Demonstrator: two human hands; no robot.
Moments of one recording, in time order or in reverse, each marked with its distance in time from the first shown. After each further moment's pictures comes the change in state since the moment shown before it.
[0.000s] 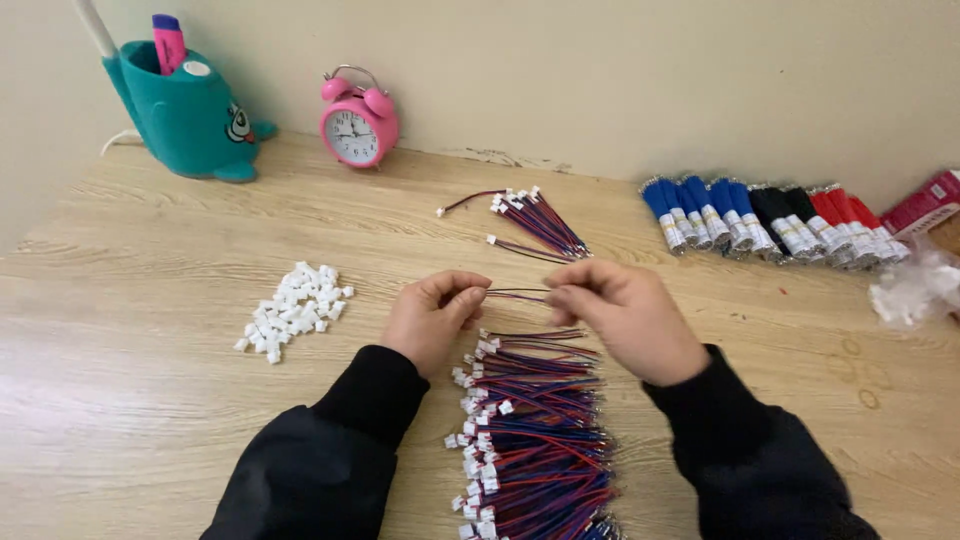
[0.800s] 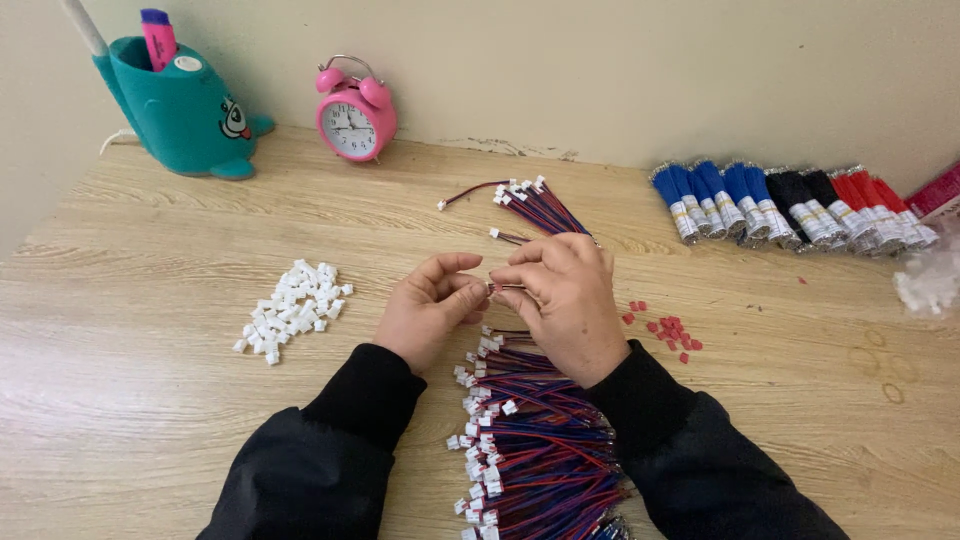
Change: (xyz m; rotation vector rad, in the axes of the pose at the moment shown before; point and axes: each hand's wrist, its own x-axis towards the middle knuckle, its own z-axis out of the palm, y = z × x) left_hand 0.004 -0.004 -0.006 -0.223 -0.073 0.019; right_hand 0.021 0.011 0.040 -0.747 0.160 -0.708
